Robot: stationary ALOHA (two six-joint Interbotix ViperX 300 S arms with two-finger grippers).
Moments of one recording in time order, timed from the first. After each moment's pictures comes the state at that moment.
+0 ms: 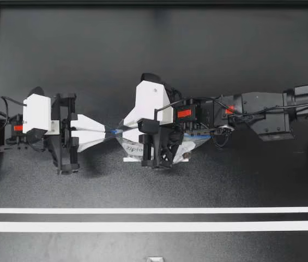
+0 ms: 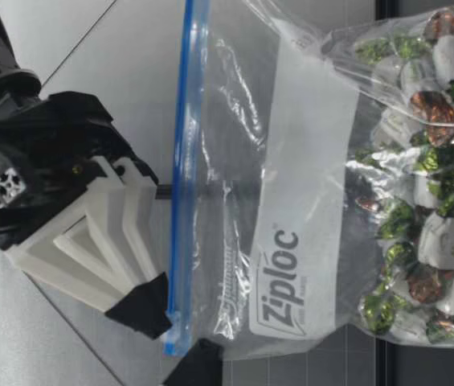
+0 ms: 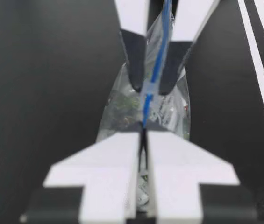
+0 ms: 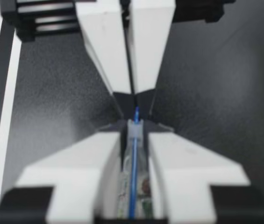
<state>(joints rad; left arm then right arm) 0.07 -0.11 1.16 -0.08 -0.78 0.02 -0.07 0.15 0.41 -0.04 0.07 0.00</state>
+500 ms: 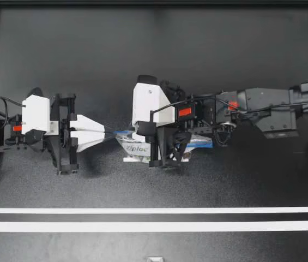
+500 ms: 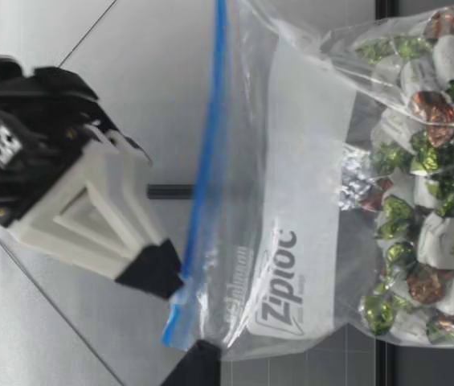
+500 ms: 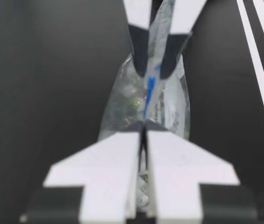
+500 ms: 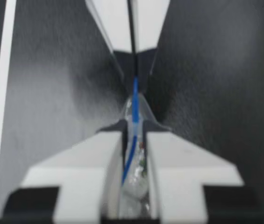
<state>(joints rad) 0.07 -0.11 1.17 -0.08 -0.79 0.03 -0.07 0.11 0.36 -0.06 0.33 -0.02</state>
